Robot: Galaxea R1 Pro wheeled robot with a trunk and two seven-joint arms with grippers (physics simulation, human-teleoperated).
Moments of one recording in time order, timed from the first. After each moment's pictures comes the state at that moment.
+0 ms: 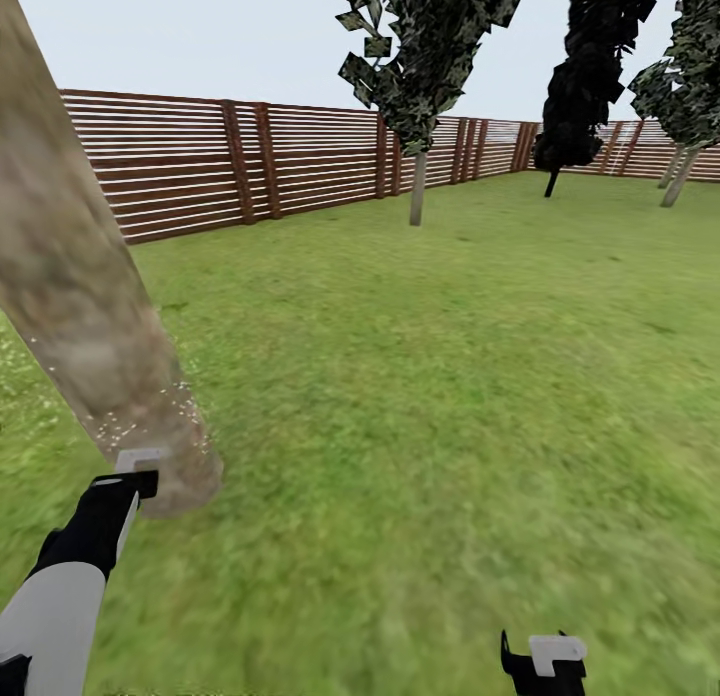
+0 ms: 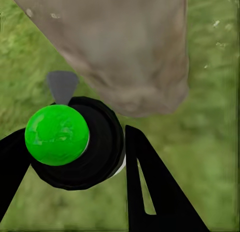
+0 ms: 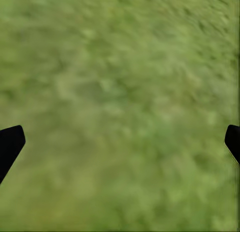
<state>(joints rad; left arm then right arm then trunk) -0.75 0.17 0.45 -0.69 -0.40 0.40 0.01 -0.37 0.01 -0.78 -0.20 0.94 -0.62 -0.27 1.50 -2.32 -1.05</state>
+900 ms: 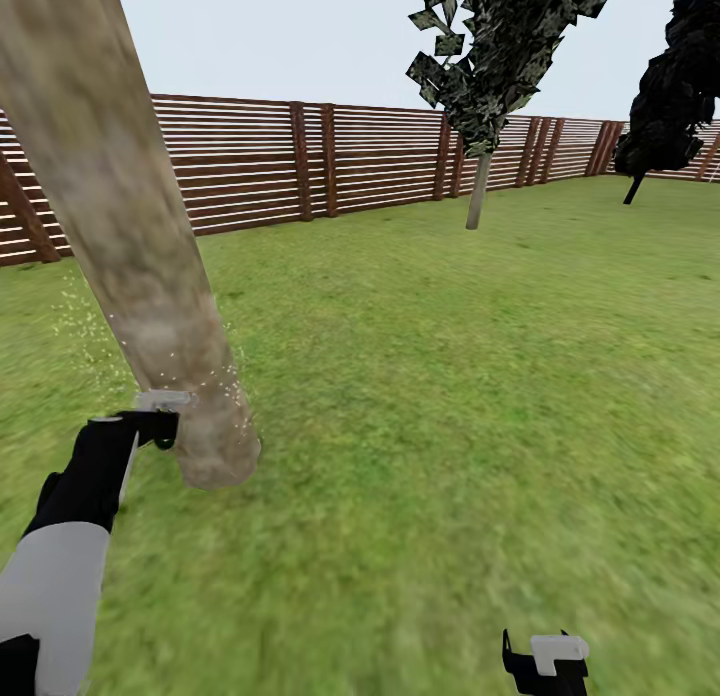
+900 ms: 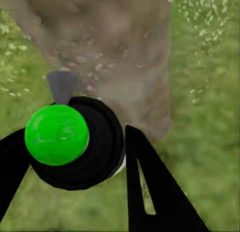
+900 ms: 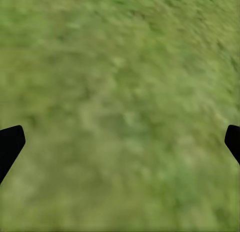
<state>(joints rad) -0.83 0.17 0.32 -0.96 -0.41 0.60 -0.27 -0.37 0.01 -0.78 -0.20 0.94 -0.62 -0.28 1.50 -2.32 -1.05</state>
